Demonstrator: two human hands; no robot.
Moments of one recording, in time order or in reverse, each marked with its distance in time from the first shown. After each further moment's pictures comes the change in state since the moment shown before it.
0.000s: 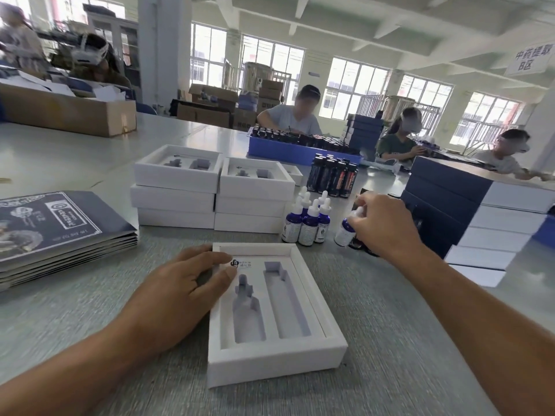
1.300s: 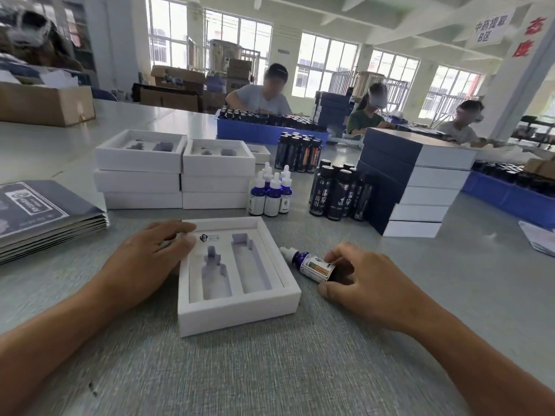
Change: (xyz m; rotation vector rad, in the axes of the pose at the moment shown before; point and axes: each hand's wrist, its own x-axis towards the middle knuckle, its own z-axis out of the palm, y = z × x) left_hand 0.002 0.001 -0.002 -0.029 0.004 0.010; right_hand -0.154 0.009 -0.058 0.210 -0.474 0.044
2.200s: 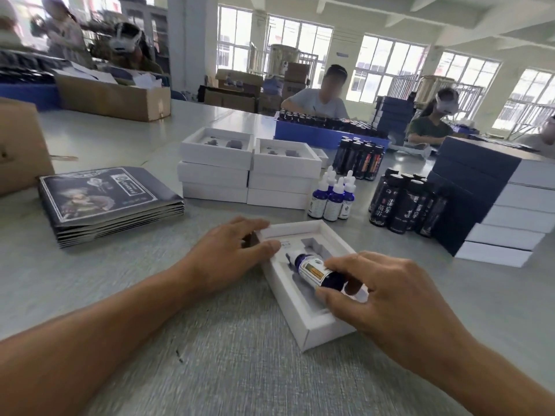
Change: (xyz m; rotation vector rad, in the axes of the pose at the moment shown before) left_hand -0.009 0.012 -0.002 -0.011 -0.110 0.013; right_hand -0.018 -0.092 0.008 -0.062 0.106 -0.344
